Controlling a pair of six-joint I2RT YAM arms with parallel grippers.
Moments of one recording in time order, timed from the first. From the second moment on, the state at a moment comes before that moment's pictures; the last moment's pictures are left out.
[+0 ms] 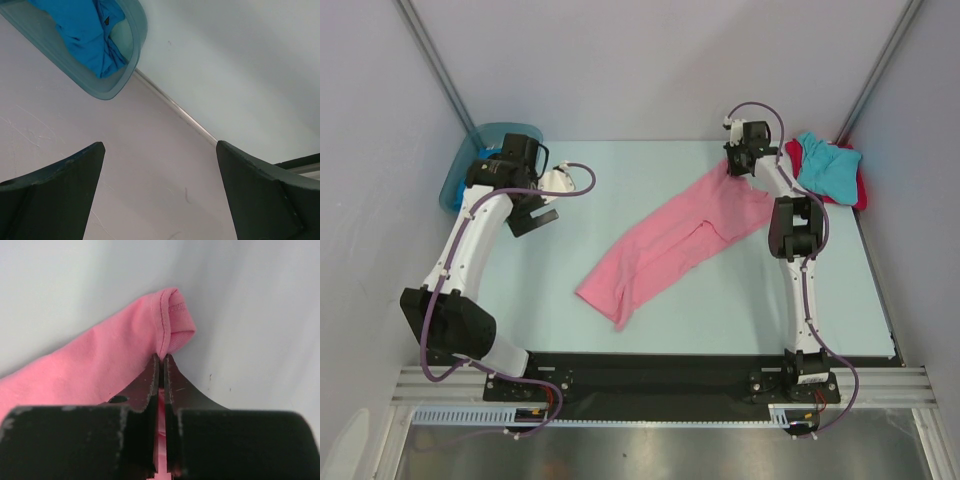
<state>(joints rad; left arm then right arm) -0.17 1.51 1.59 -1.19 -0.29 0.95 0.10 2.62 2.32 -0.44 -0.14 -0.17</state>
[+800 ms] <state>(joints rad) -0.18 1.48 1.56 -1.17 -0.30 0.96 0.29 2.63 2.33 -0.45 -0.13 -0.38</state>
